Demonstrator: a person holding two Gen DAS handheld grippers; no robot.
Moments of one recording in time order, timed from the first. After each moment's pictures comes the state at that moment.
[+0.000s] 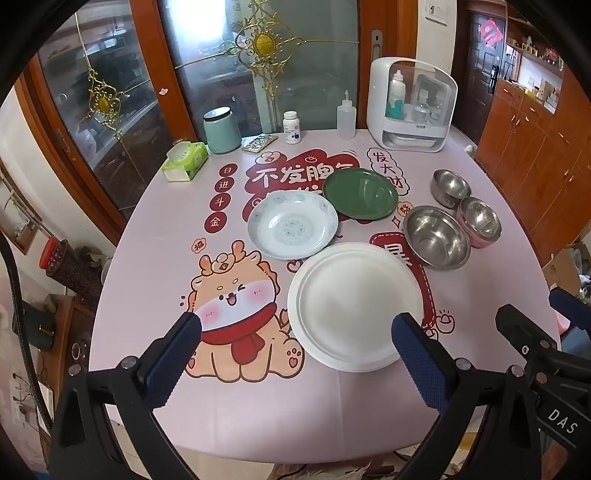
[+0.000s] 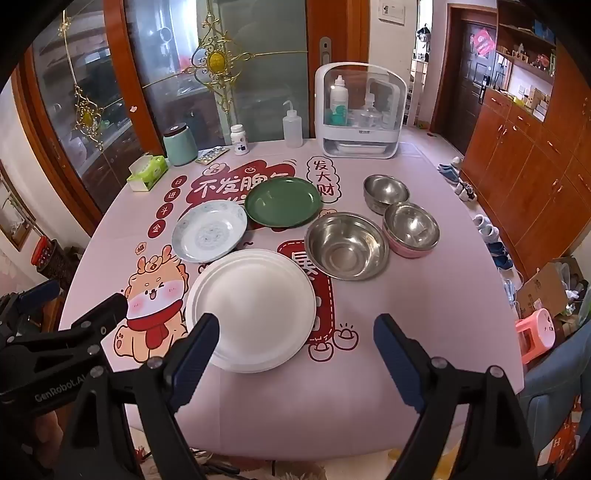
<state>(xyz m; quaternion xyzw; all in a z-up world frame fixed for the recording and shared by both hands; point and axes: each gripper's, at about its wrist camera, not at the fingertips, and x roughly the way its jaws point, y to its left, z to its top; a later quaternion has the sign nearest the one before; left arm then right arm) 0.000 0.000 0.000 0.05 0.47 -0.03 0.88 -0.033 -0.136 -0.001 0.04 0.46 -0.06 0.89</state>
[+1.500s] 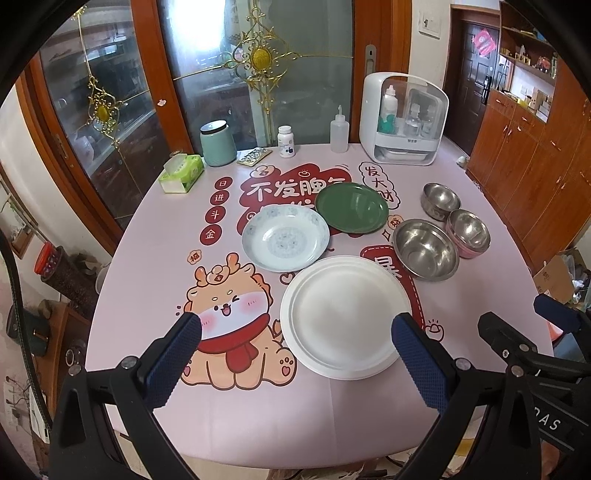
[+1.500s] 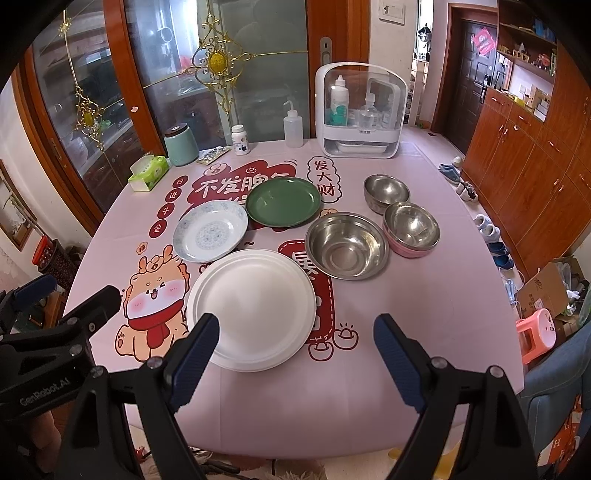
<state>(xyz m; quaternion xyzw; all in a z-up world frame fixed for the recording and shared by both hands) -0.006 0.002 0.016 0.04 0.45 -0.04 0.89 -0.034 -0.135 0.000 0.04 0.46 -0.06 0.89</state>
